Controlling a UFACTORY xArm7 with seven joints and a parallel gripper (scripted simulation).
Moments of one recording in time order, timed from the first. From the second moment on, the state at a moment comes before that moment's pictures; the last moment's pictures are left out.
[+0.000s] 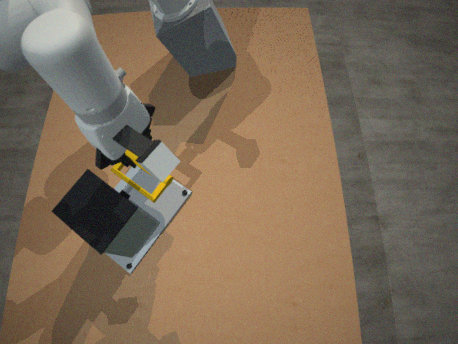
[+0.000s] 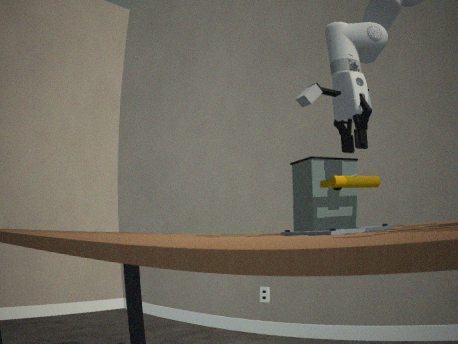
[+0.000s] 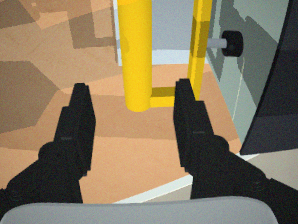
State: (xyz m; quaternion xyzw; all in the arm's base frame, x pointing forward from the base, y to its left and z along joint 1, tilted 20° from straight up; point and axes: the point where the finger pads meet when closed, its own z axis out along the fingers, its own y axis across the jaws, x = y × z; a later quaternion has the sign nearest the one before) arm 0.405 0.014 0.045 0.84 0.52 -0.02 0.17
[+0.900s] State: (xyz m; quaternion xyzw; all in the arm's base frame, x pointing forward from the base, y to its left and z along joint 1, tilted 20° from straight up) arm 0.406 0.010 0.034 0.84 0.52 -0.03 0.17
